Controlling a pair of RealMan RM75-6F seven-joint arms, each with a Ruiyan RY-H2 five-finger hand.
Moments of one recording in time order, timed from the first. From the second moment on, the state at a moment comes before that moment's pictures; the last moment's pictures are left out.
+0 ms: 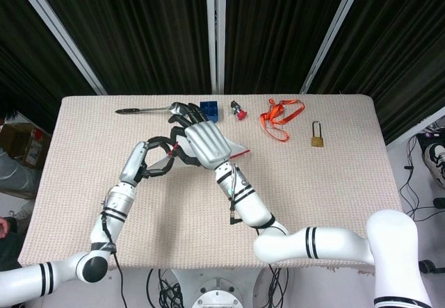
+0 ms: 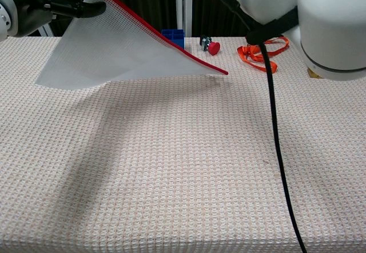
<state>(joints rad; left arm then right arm) -0.60 -1.48 -0.38 -1.77 1.02 1.07 -0.32 1.12 -1.72 0.48 -1.58 -0.92 1.09 -0.35</state>
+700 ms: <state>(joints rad) -0.53 -1.49 -0.37 -1.76 1.15 1.07 -0.59 1.03 -1.77 0.42 -1.52 -1.04 1.13 -0.17</state>
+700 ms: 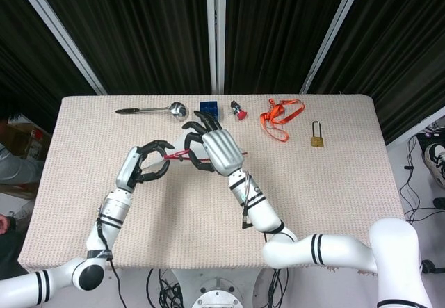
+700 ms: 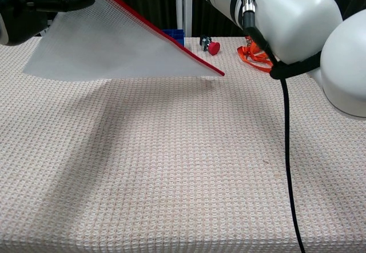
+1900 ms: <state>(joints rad) -0.48 -1.51 -0.40 -1.70 1.20 1.11 -0.83 0.90 -1.76 0.37 -1.43 -1.11 1.13 -0.08</state>
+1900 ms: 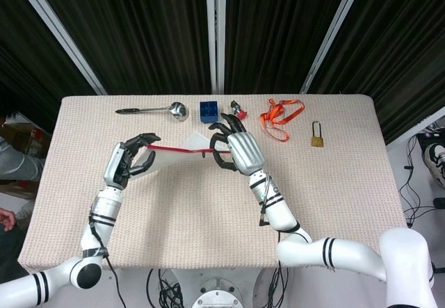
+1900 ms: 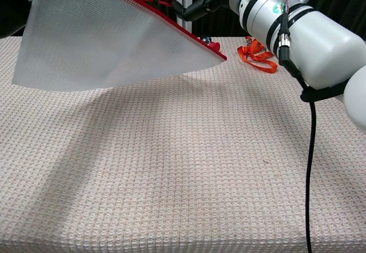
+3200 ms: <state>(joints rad) -0.47 -1.61 -0.39 -1.46 1.24 1.15 -0.92 0.67 -1.59 0.28 -1.38 -1.19 1.16 0.03</state>
